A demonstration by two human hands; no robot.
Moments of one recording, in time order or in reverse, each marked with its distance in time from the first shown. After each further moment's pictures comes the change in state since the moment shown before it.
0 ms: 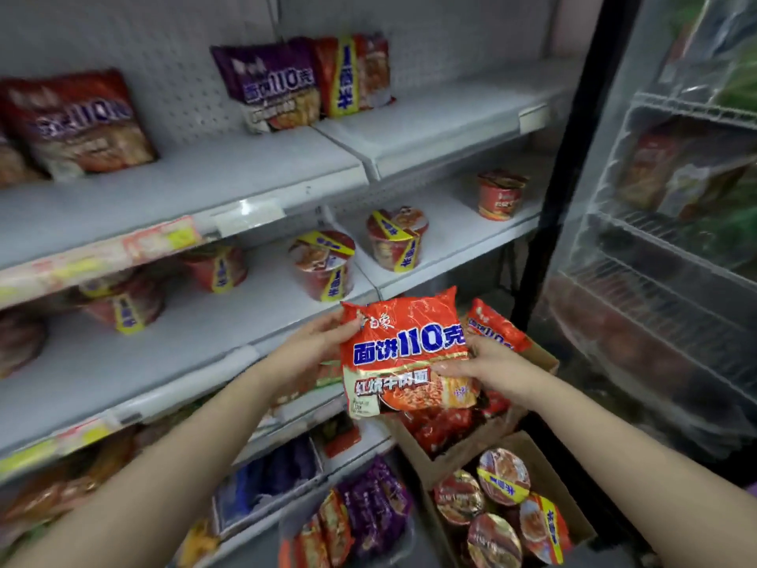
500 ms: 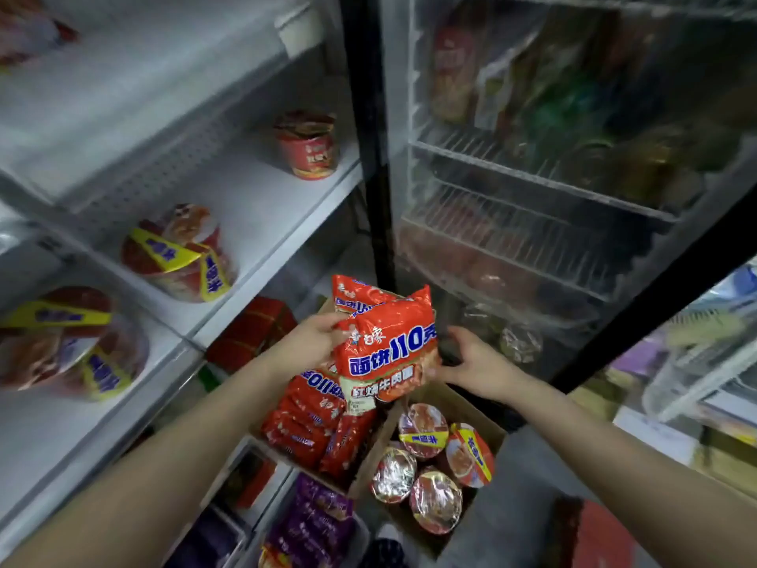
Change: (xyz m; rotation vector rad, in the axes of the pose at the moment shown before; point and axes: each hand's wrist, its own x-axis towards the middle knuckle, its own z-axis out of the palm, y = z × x) left_hand 0.251 -0.012 0.169 0.429 -0.465 -0.059; right_hand -0.006 0.119 -0.137 -0.146 0.526 0.214
